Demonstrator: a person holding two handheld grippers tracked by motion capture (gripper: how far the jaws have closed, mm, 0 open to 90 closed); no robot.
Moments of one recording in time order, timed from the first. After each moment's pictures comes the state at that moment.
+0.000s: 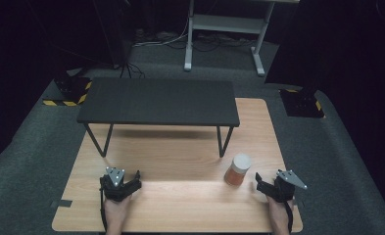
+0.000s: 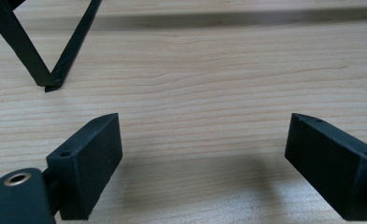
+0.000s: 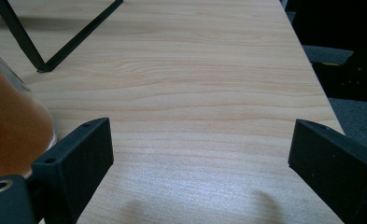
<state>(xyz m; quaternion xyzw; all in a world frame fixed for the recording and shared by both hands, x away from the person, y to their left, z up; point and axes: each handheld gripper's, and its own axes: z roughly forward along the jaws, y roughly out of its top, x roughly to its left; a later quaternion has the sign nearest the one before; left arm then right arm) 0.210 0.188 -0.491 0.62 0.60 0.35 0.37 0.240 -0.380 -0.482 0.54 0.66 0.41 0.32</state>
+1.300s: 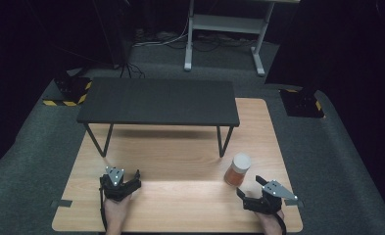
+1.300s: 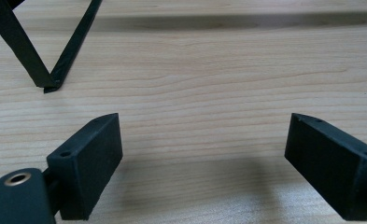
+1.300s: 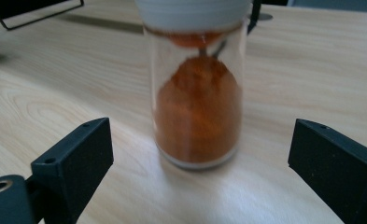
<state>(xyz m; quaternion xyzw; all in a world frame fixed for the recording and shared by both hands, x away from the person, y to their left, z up) 0.211 0.190 -0.491 0.62 0.60 0.35 0.37 0.218 -0.377 -0.471 0.40 0.73 0.49 0.24</state>
